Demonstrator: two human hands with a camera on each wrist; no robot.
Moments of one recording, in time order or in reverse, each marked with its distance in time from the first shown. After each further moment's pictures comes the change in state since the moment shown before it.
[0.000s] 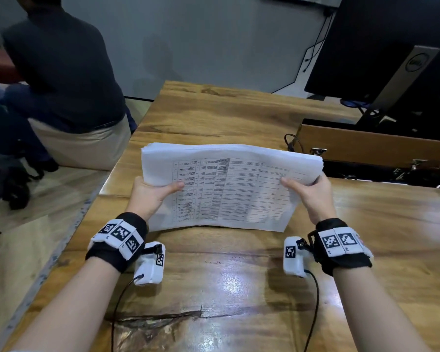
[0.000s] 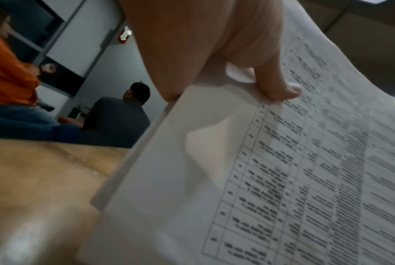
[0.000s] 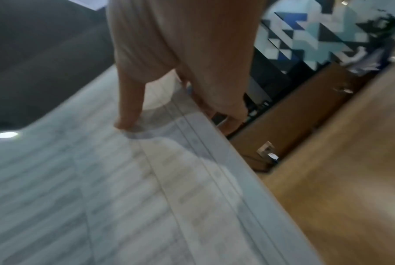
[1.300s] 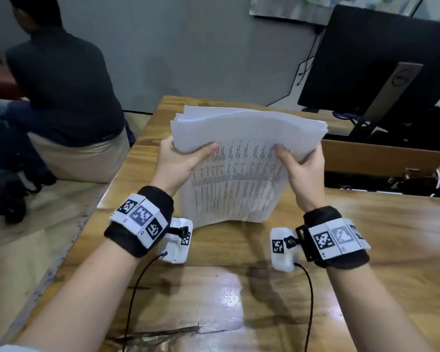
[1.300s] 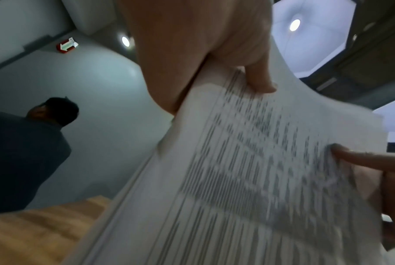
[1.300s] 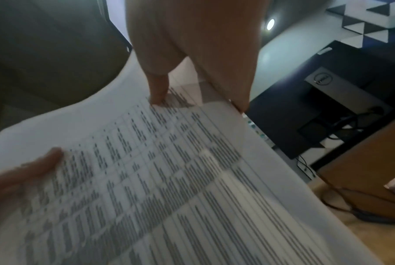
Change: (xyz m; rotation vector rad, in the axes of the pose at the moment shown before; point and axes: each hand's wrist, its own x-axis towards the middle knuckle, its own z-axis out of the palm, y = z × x) left_hand 0.008 0.101 0.063 -0.061 -0.057 0.265; right_hand -0.003 -0.074 0.036 0.190 0.002 -0.312
